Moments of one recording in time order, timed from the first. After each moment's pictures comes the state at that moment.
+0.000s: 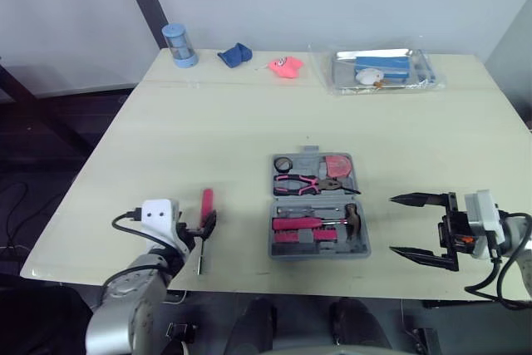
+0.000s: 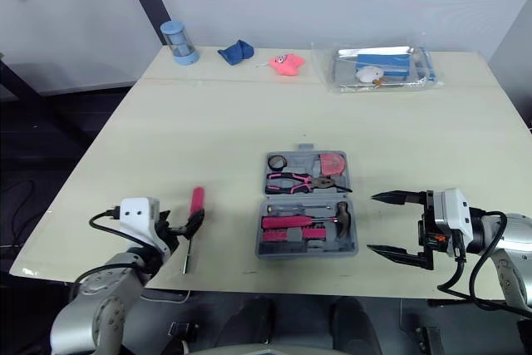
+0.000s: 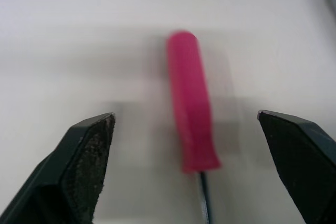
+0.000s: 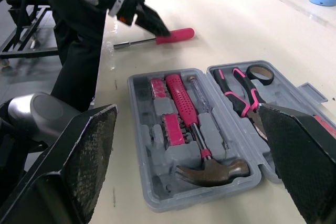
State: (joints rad) left arm 0.20 0.30 0.33 -0.51 -0.34 0.73 -0.27; right arm 0.05 -0.76 -0.17 -0.19 0.57 0.00 1.37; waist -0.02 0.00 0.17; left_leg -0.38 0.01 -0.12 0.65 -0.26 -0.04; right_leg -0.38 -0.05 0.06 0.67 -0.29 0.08
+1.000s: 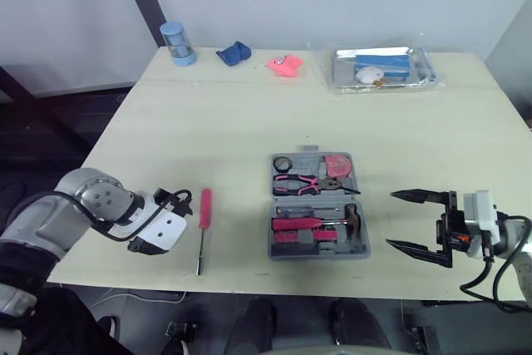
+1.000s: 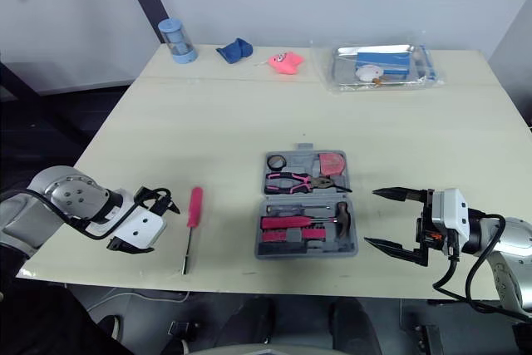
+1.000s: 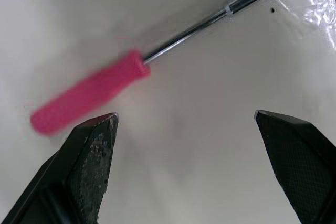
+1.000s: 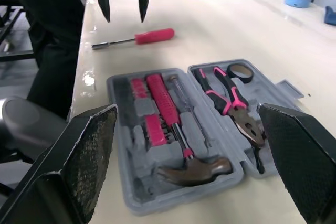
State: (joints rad) left arm -0.35 1.19 -0.28 0.22 0.25 -0.51 -1.35; right arm 0.07 -0.73 -0.17 -0.19 0.55 -0.03 1.30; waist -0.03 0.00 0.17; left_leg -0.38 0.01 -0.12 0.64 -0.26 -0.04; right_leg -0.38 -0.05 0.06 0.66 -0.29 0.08
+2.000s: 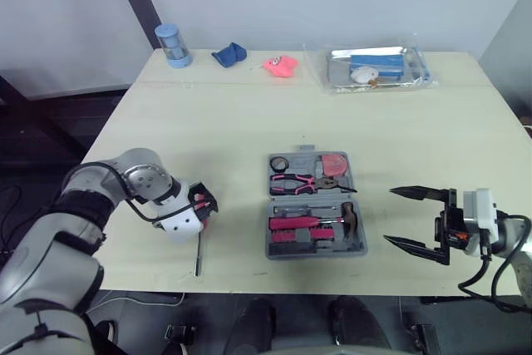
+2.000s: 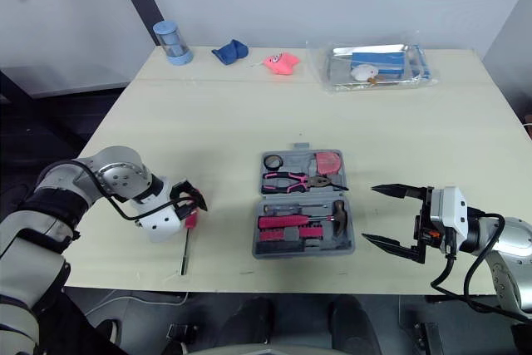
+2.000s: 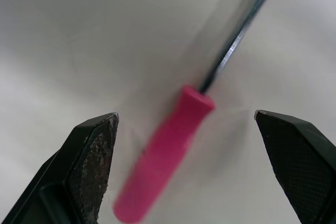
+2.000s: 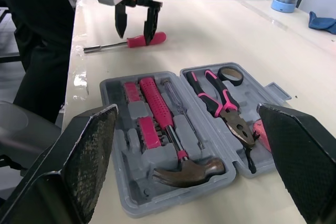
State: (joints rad) left arm -0.83 0.94 -0.57 0.79 0.54 -1.15 -1.24; right arm 0.07 -0.72 -0.17 -0.22 0.55 -0.03 1.26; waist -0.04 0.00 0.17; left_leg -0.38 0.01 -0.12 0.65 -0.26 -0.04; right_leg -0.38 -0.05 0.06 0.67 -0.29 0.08
